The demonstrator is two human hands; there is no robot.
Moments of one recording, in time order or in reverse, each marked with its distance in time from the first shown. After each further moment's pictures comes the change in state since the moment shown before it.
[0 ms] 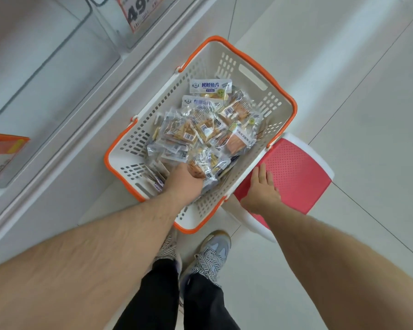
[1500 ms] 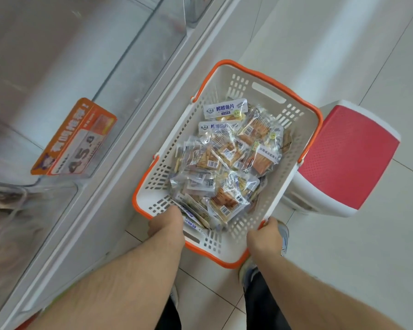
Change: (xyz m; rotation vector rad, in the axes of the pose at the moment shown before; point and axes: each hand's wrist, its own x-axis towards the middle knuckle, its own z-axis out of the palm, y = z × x) left_hand -0.001 -0.210 -0.069 -0.679 0.388 -0.673; right_hand -0.090 -0.139 0.190 0.892 0.213 0.483
